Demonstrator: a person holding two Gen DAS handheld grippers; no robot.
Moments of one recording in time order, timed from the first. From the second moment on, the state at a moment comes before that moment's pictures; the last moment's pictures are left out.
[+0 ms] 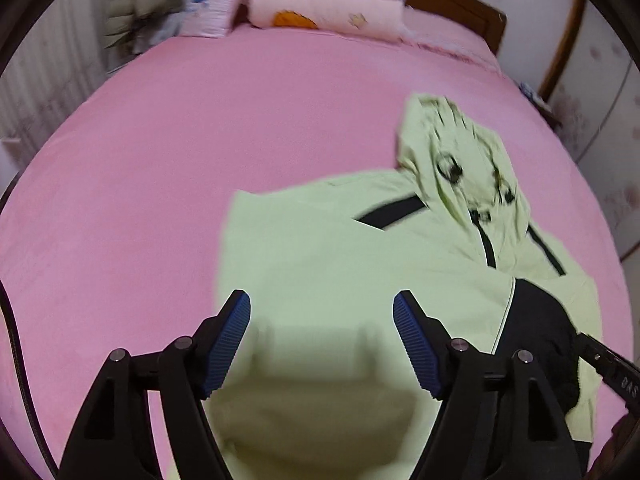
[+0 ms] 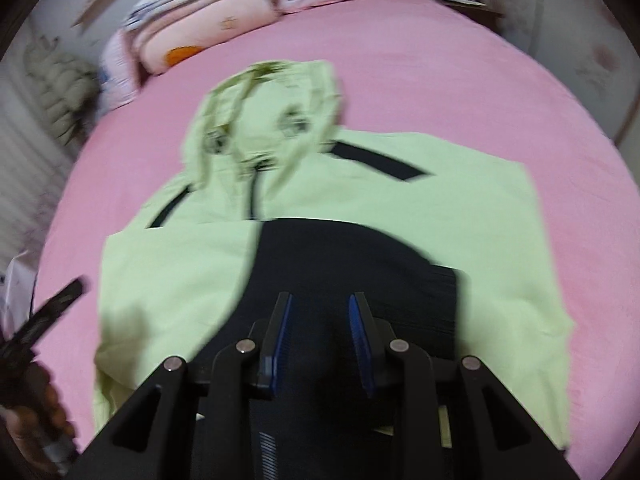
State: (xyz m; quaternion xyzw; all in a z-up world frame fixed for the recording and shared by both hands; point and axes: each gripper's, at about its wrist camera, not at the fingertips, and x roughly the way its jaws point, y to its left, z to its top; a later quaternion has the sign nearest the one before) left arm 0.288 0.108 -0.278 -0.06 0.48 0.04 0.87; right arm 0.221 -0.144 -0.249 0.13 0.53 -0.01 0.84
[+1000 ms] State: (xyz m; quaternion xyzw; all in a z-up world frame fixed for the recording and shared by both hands) left arm 0.293 0.107 -0.263 -0.01 0.48 0.08 0.87; right arm 0.178 -0.239 -0.242 0.14 0.51 -0.07 0.85
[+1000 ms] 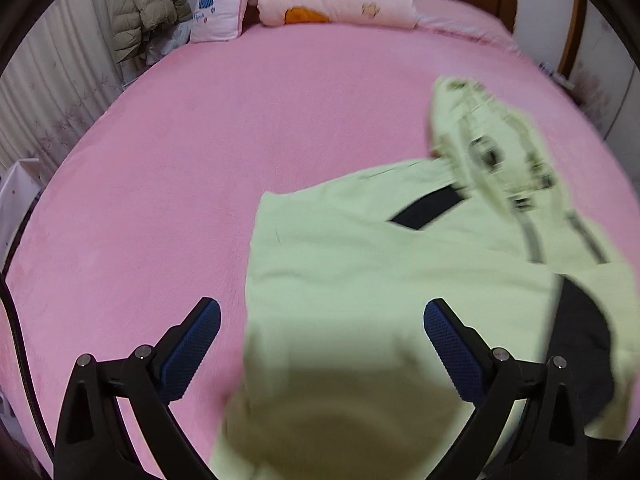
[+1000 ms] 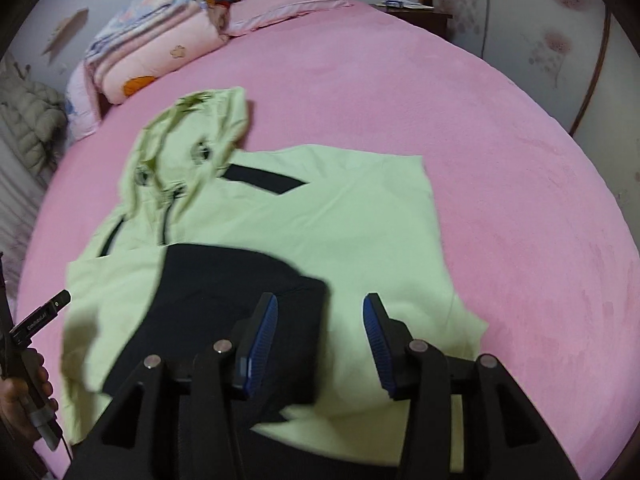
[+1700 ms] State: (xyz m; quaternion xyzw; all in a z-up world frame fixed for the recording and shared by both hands) left arm 0.107 0.067 -0.084 -0.06 0.43 0.07 0.90; right arm 0.081 -0.200 -0.076 0.06 0.46 0.08 0.88
